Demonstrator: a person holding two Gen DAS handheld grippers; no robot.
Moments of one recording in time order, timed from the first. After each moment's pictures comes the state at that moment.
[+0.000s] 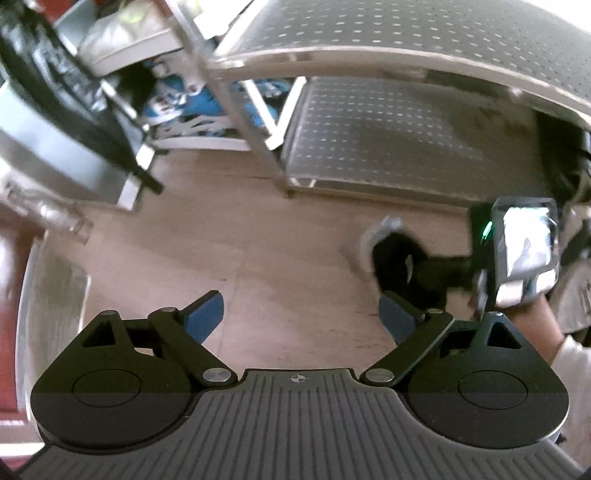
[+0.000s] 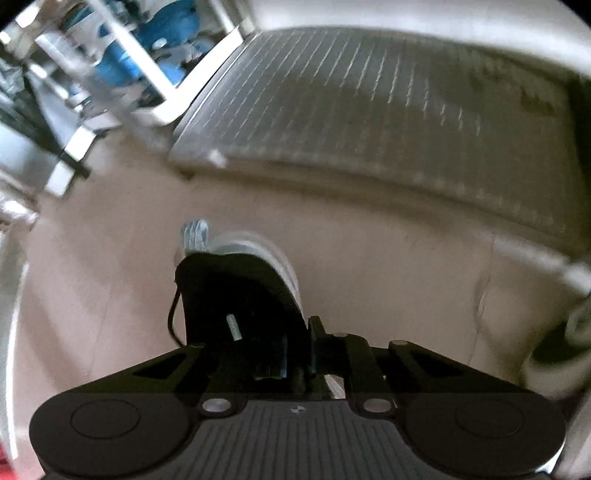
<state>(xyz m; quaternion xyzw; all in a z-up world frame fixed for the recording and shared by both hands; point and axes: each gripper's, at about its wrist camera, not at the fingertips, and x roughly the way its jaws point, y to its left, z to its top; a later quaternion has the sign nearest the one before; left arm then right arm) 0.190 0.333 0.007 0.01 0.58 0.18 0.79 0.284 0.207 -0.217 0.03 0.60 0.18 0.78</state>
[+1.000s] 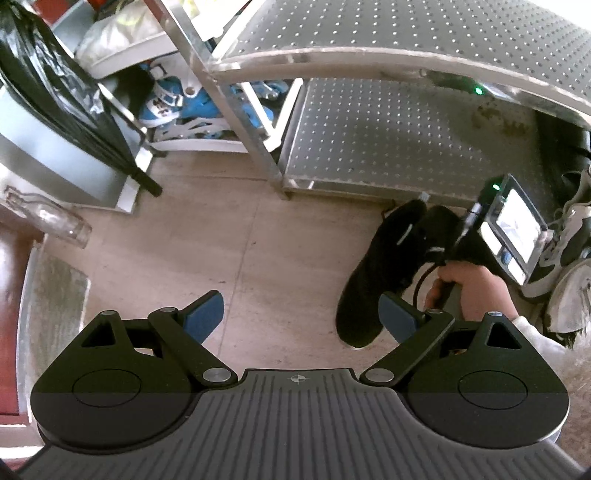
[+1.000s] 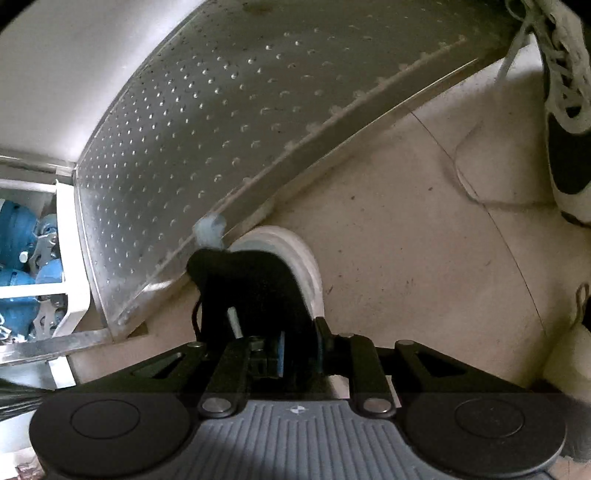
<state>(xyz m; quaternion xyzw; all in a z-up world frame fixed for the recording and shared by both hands) 0.193 0.325 0.006 0.03 0.59 0.17 0.79 0.304 0.195 -0.271 0.27 0.62 -0.02 0.73</state>
